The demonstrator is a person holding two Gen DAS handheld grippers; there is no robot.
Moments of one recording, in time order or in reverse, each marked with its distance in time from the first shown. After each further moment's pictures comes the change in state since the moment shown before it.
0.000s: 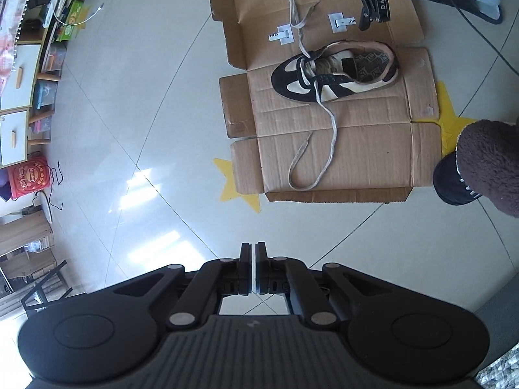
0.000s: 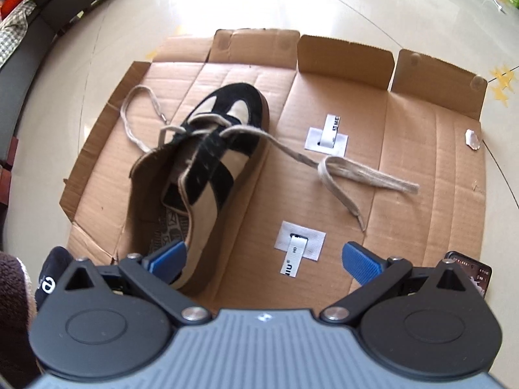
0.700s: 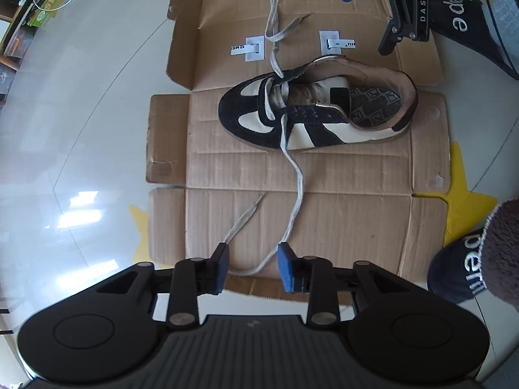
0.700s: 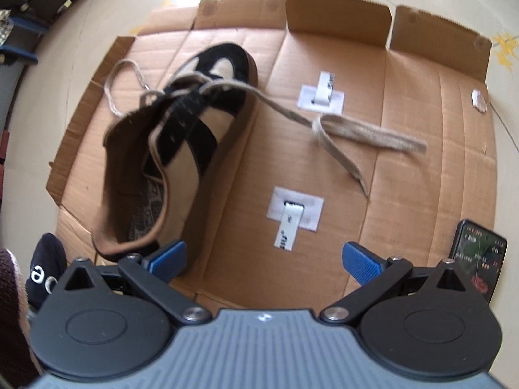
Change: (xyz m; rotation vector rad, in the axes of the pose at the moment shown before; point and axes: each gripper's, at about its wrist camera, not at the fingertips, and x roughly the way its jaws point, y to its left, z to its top) left arm 0.159 -0.042 0.053 -0.139 -0.179 -0.216; right arm 0.052 -0.008 -0.011 0.034 0.108 -0.005
